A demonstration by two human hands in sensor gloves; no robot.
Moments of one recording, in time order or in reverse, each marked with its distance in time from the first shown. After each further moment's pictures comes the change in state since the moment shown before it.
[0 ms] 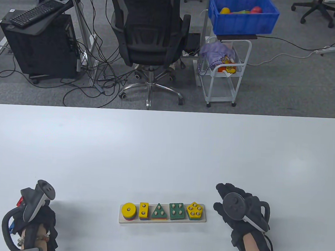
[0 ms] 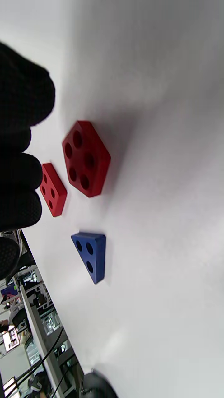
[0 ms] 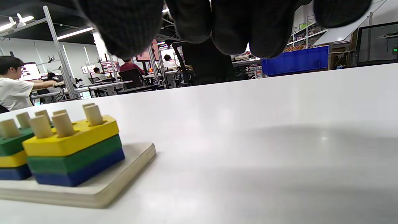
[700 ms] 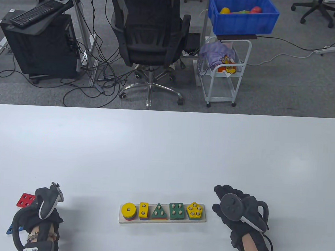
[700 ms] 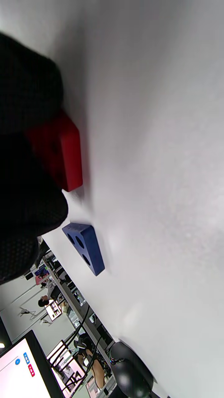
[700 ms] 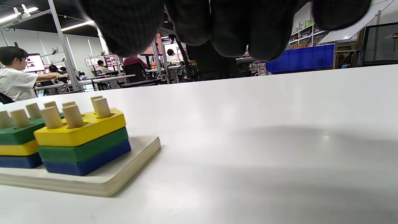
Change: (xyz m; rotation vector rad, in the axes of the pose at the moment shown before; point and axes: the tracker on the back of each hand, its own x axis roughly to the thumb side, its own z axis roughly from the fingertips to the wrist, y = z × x) left_hand 0.019 -0.018 -0.010 0.053 0.082 -0.187; right_hand 0.002 0.004 -0.001 0.017 -0.013 0.018
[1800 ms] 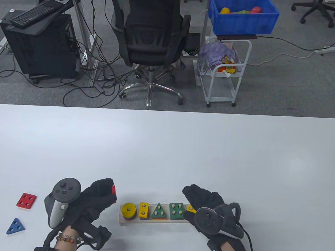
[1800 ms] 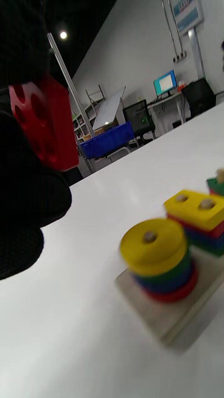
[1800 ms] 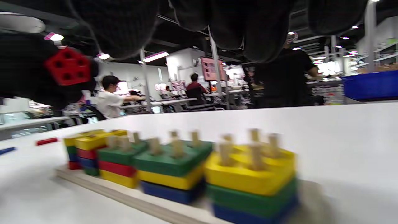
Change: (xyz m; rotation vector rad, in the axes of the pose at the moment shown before) left_hand 0.065 0.048 0.112 -0.222 -0.980 1.205; right_hand 0.097 -0.005 0.014 -0.141 -0.358 -0.072
